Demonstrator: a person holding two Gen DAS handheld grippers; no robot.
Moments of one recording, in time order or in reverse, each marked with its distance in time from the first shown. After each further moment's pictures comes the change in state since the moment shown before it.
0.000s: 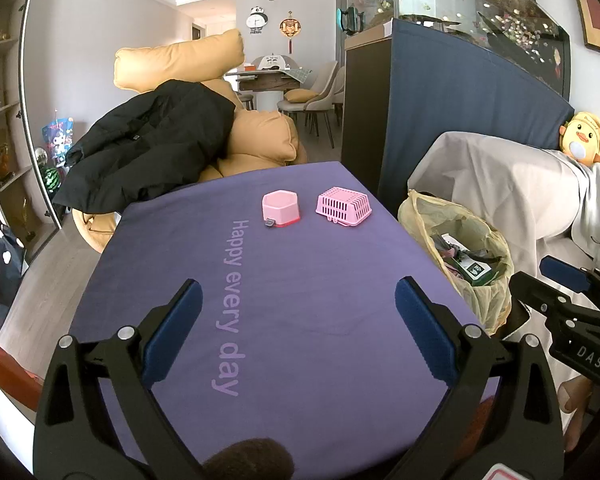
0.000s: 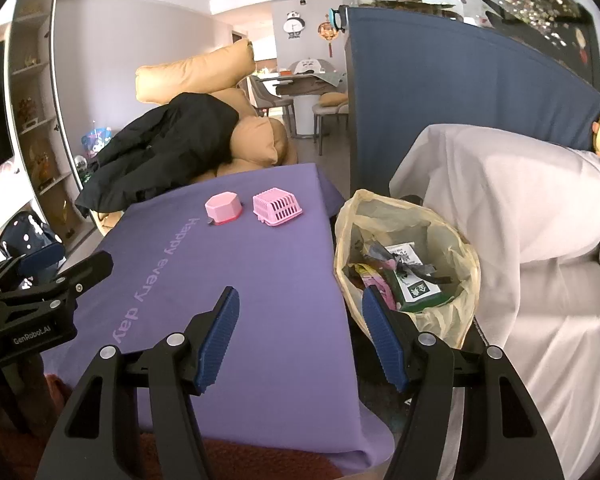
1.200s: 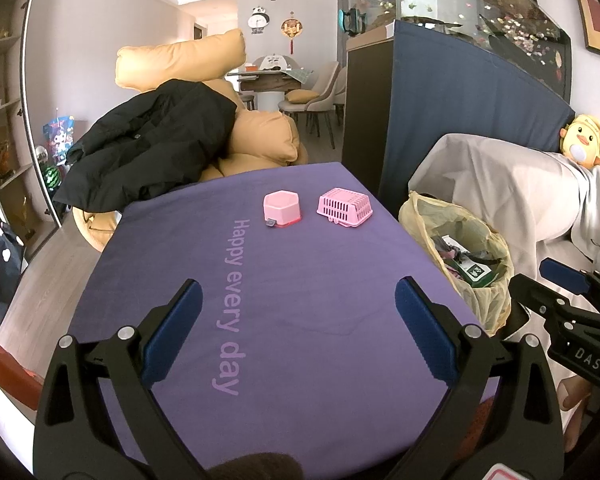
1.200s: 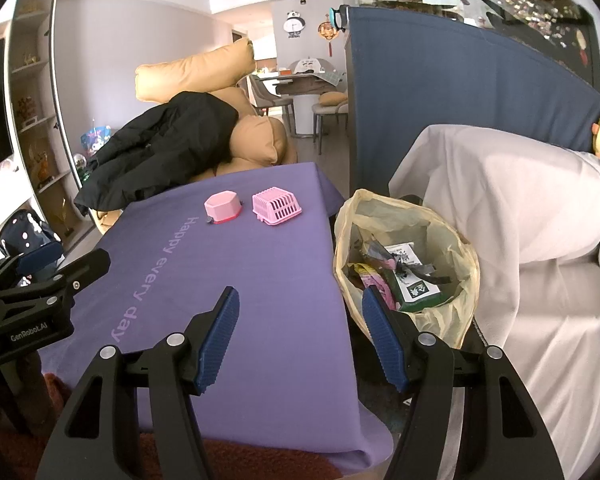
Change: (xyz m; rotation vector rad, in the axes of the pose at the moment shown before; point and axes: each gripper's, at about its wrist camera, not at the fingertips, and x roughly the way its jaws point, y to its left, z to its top) left arm 0.001 -0.002 -0.002 0.000 -0.005 -0.001; right arm 0.001 -0.002 -0.001 -0.002 -0.001 -0.001
